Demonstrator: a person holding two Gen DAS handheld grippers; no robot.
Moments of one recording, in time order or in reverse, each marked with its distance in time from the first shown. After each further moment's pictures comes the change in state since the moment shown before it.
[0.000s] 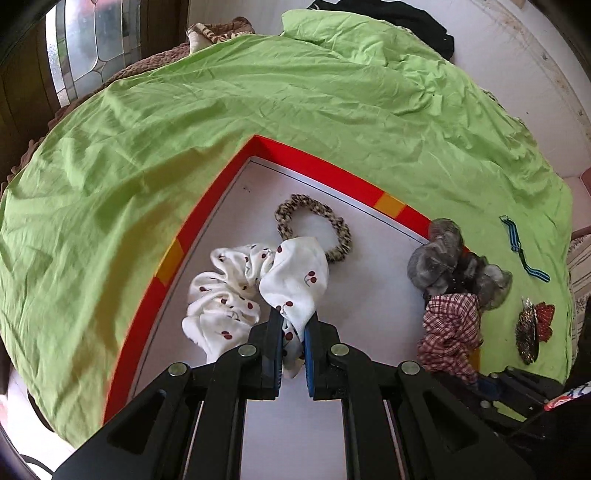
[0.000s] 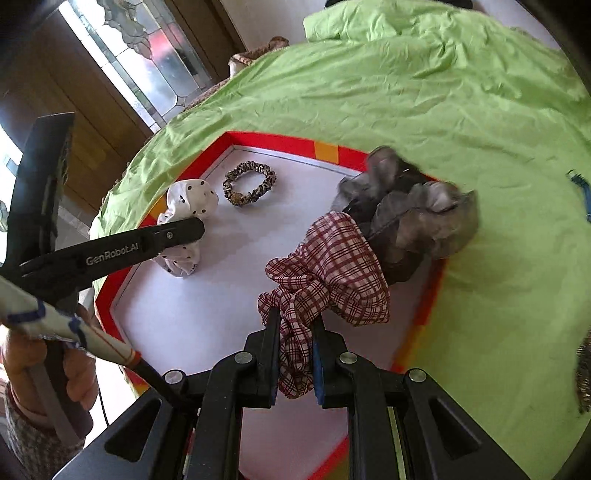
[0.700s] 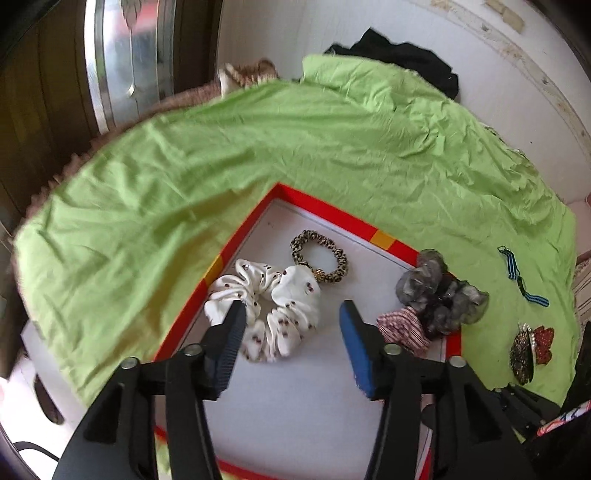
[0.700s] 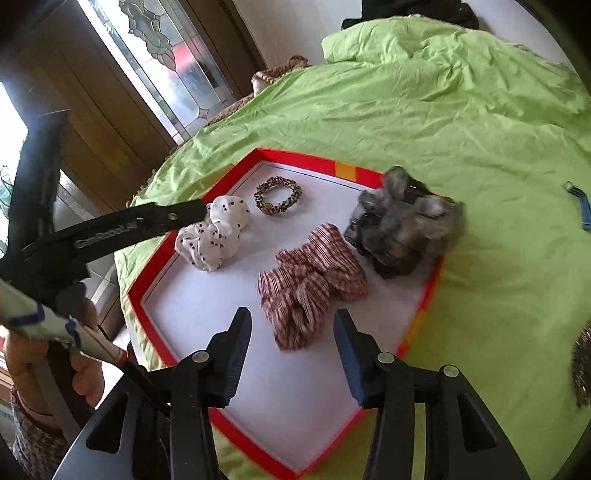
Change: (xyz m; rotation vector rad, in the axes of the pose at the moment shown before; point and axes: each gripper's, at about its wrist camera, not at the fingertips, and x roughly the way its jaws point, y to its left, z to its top) left arm -0.067 -0.018 -0.020 -0.031 -0.174 0.094; right arm -0.041 0.012 -0.018 -0.045 -0.078 0.038
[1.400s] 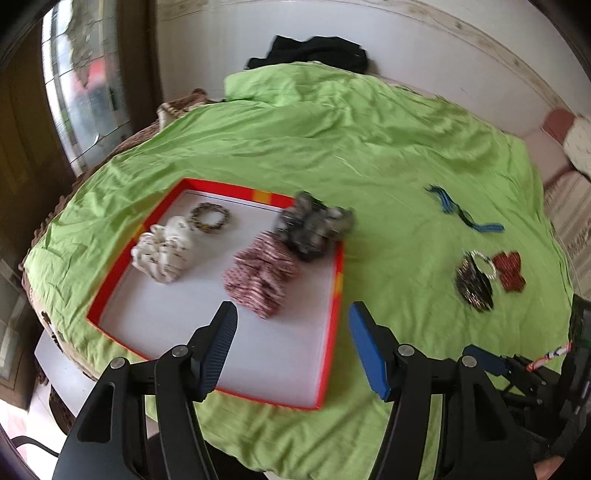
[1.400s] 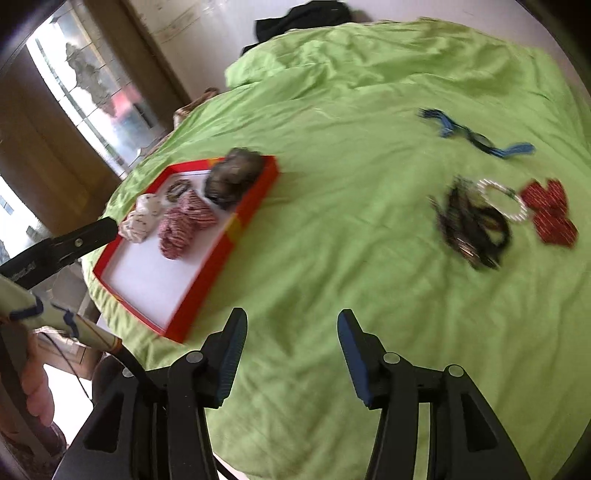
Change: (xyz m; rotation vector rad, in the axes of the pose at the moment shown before) left arm -0.075 -0.133 -0.091 0.212 -0.029 -0.030; right arm -0.111 -0.104 -0.112 0.214 -0.091 -0.158
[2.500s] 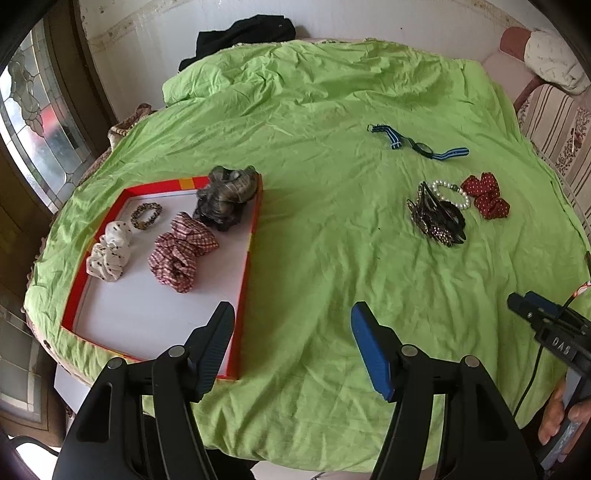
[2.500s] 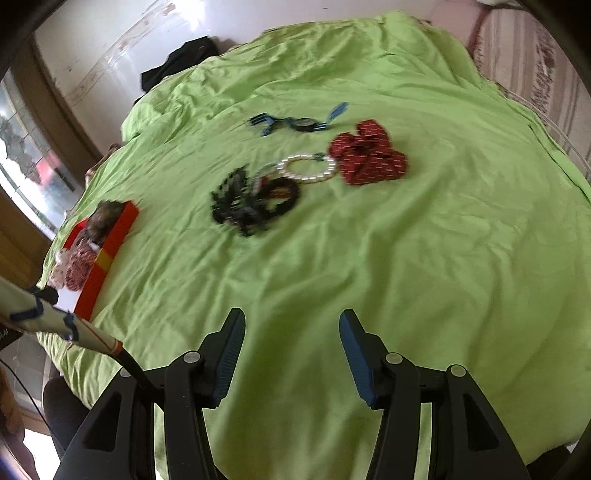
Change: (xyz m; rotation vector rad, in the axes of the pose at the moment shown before) left arm 0.014 -0.095 -0.035 0.217 0.079 0.019; right arm -0.065 -0.149 -0.055 0.245 -0.113 -0.227
